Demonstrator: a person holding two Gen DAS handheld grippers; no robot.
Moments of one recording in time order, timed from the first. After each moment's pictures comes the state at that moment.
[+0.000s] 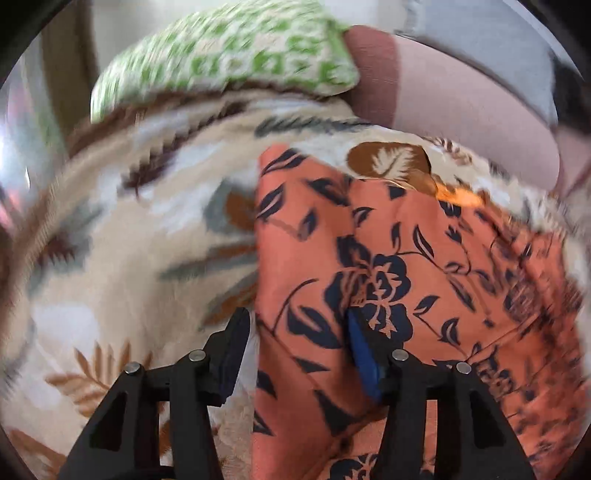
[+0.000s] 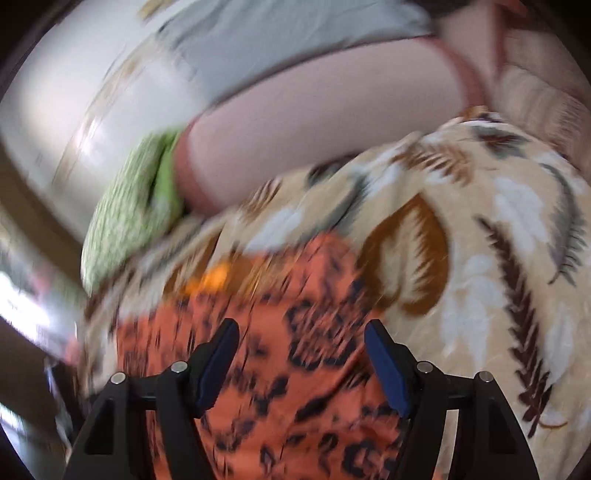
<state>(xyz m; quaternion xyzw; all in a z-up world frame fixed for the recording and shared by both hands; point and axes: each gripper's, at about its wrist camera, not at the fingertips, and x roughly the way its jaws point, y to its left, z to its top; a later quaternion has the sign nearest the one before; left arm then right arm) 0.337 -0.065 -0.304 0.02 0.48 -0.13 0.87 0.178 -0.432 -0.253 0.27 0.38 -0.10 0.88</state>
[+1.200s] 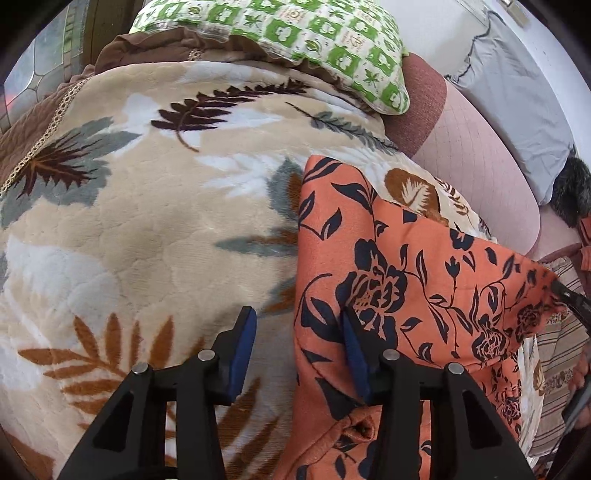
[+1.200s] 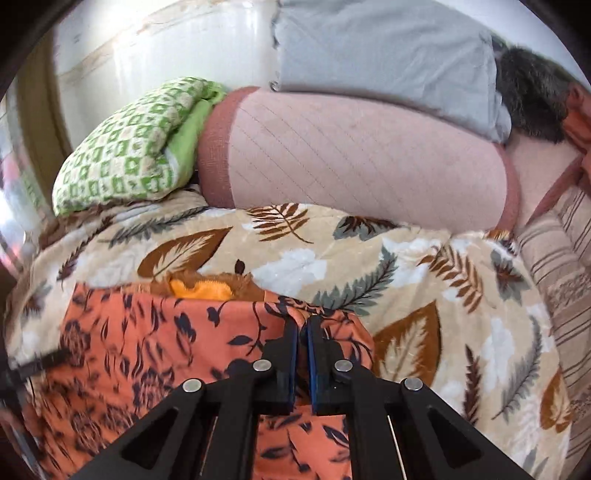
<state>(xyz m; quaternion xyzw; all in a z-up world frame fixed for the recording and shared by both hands) 0.355 0.010 -0.316 -0.12 0.52 -0.16 0.83 0.285 -0.400 -0.200 0.07 0.42 -0.14 0.90</state>
